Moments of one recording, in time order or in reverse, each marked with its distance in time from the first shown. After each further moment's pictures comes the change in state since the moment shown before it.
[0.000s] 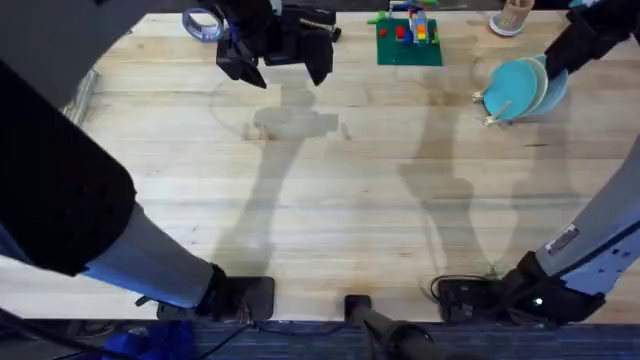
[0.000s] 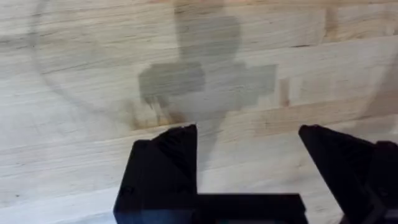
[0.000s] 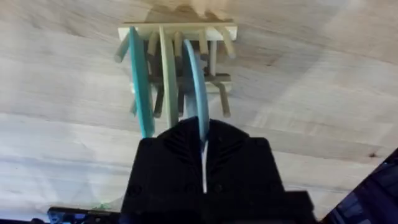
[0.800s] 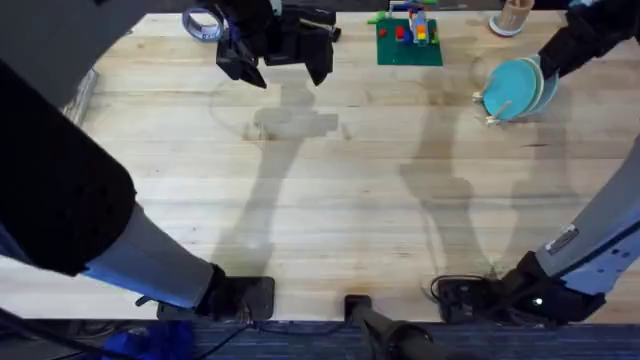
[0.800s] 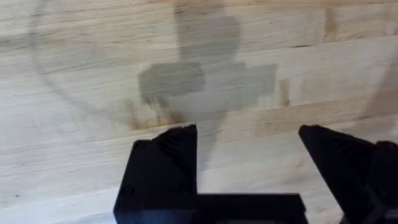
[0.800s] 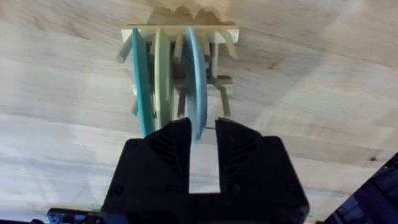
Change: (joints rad) left arm 0.000 0.000 0.000 0.000 0.000 0.000; right arm 0.000 0.000 0.000 0.005 -0.011 0.000
